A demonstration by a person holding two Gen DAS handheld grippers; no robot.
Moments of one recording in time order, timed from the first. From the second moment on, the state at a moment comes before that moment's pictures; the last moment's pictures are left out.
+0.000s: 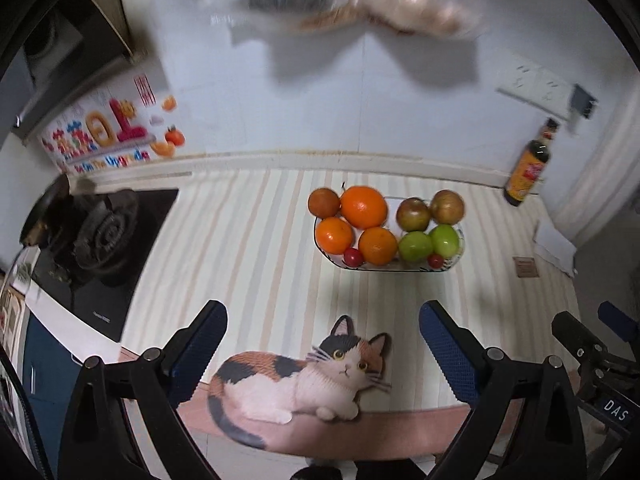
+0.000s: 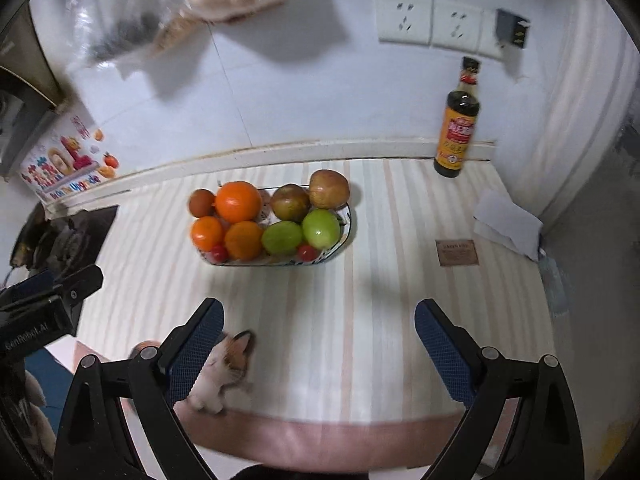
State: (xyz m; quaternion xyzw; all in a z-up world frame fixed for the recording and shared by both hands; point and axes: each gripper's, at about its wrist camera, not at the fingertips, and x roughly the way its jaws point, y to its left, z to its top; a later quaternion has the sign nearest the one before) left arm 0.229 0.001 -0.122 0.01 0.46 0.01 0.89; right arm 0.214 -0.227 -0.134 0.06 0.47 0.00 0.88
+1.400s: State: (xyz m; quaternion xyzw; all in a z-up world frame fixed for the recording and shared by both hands) left arm 0.117 -0.010 -0.040 0.00 0.39 0.01 0.92; right arm 0.074 -0.229 -0.016 0.06 0.39 0.02 0.92
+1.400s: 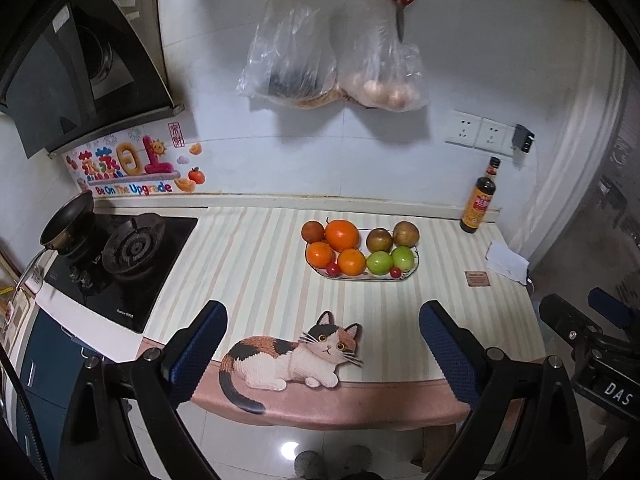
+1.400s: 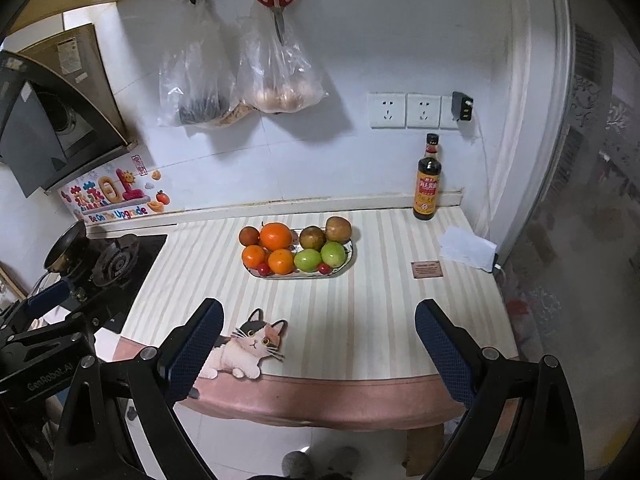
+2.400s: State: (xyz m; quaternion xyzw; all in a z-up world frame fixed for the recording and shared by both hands) left arm 0.254 0.010 -0.114 0.01 0.48 0.04 0.88; right arm 0.241 -0.213 -0.098 0.03 0.47 0.00 0.88
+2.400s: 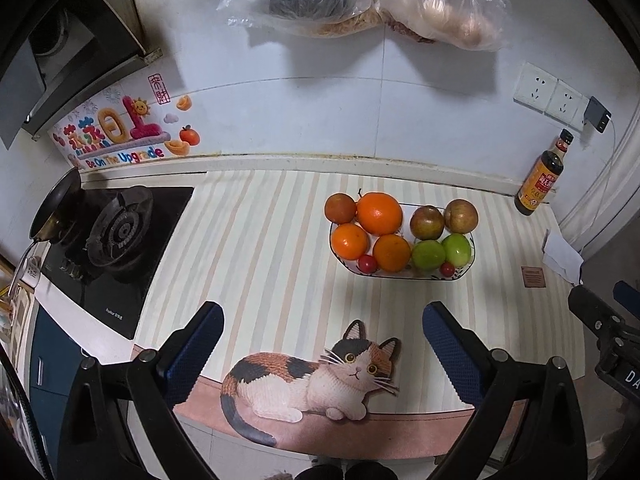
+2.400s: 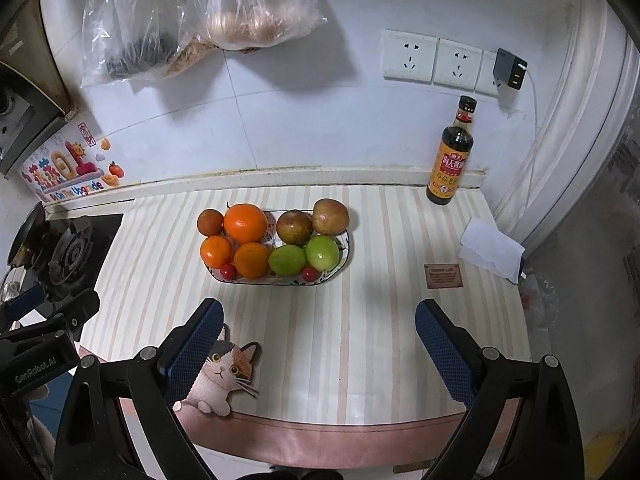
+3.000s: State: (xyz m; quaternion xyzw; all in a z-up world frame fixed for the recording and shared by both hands) left arm 0.261 0.004 -0.114 0.01 0.48 0.02 0.88; right arm 0.245 -0.214 -0.102 0.04 0.48 0.00 0.88
